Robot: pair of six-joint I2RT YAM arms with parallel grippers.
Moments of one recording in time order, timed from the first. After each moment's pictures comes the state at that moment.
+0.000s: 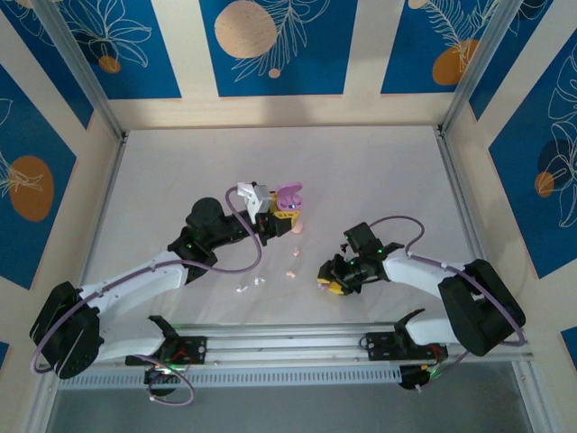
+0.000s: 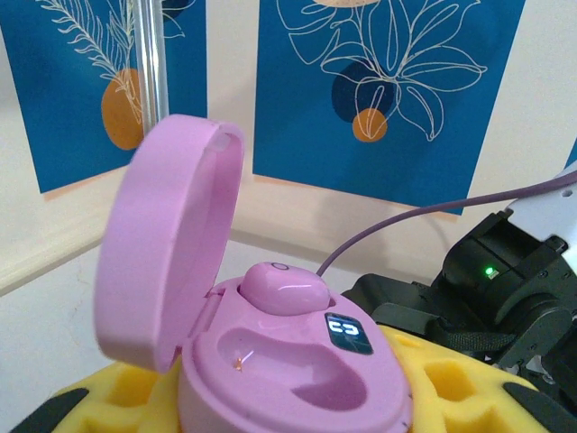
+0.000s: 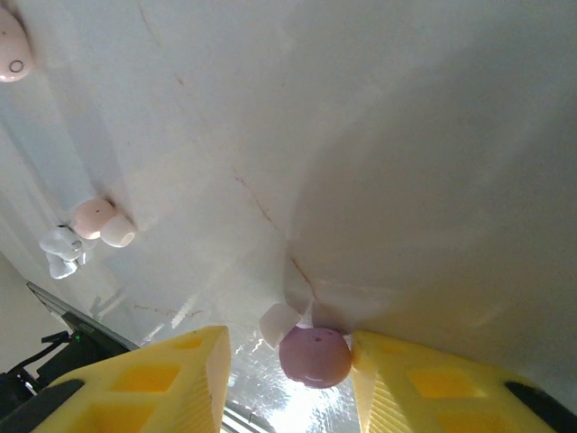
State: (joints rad) left arm -0.75 1.19 0.70 0.56 0.43 -0.10; right arm 0.52 1.33 0.48 -0.34 -0.55 1.00
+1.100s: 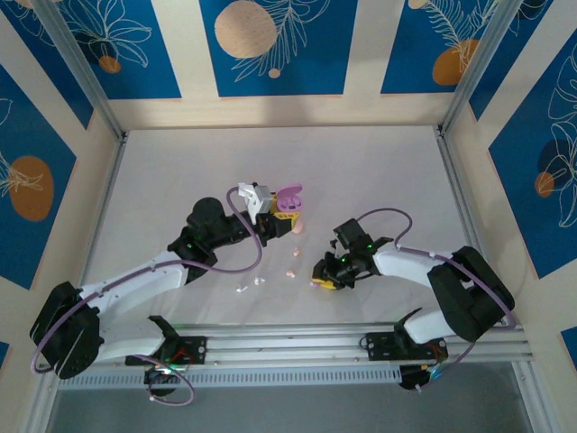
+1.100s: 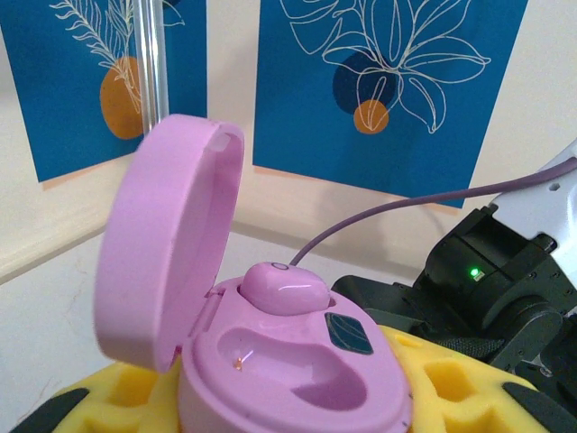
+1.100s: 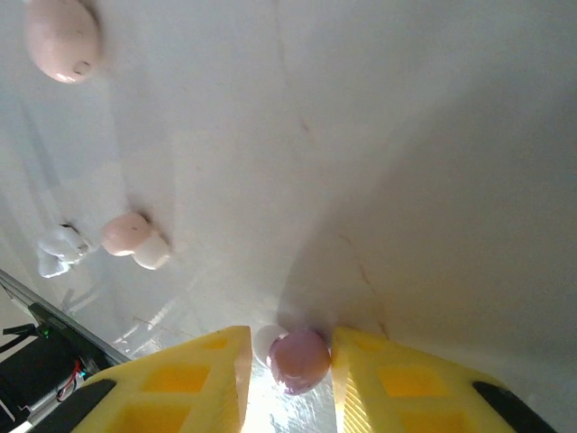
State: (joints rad) left arm -0.75 1.19 0.70 0.53 0.43 -0.10; right arm 0.58 1.41 0.56 -0.30 -0.50 0.91
